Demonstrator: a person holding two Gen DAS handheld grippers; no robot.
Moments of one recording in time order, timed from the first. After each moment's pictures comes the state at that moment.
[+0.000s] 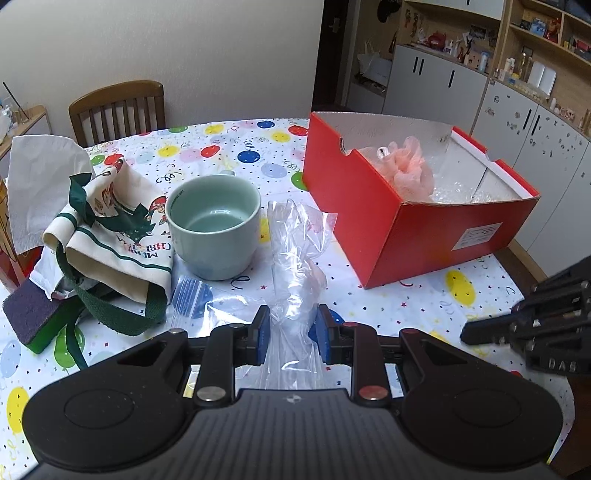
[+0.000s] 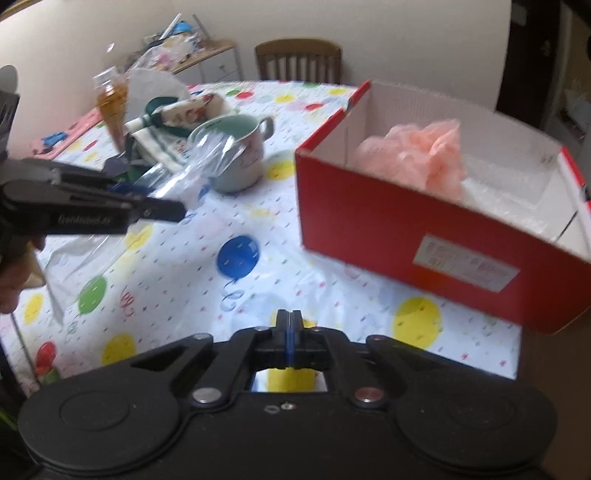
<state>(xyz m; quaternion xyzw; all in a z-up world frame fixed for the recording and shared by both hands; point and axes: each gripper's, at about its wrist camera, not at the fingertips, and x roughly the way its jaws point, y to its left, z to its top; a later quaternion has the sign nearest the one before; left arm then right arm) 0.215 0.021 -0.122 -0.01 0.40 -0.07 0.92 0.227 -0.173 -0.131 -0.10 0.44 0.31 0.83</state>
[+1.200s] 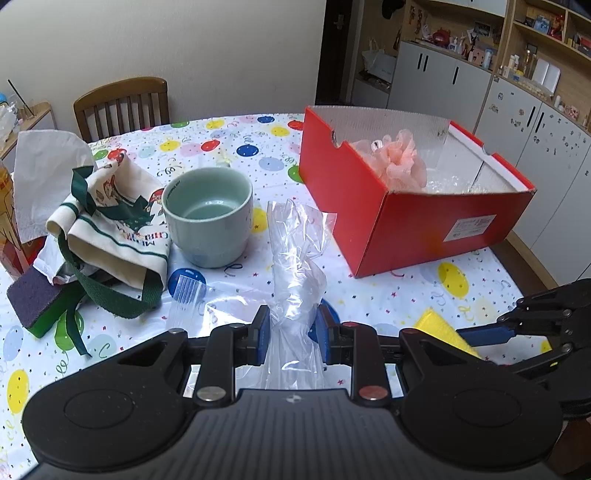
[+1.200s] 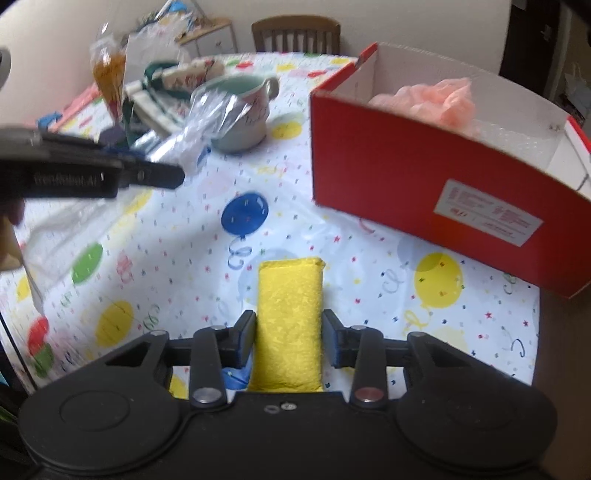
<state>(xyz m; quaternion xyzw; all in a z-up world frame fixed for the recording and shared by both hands) 0.204 0.010 -0.119 -0.01 0.40 -0.06 0.91 0.210 -0.170 -0.147 -0.10 0.46 0.29 0.83</state>
